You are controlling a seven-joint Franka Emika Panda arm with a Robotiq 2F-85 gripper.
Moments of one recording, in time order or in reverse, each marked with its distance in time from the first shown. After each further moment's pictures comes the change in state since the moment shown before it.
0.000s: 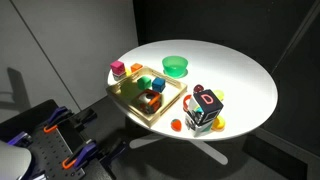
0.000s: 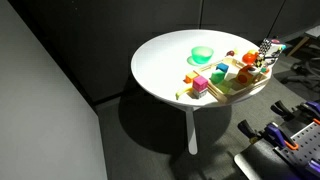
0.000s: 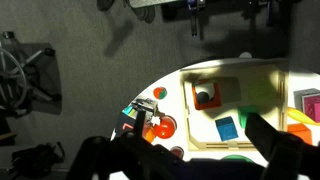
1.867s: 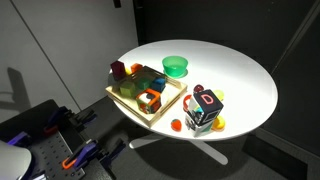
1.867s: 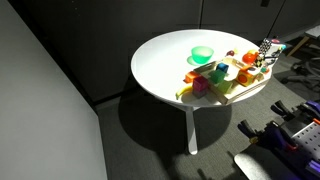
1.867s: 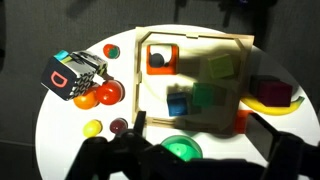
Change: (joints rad) arm 0.135 0.292 -0.006 0.116 0.117 0.189 -0.110
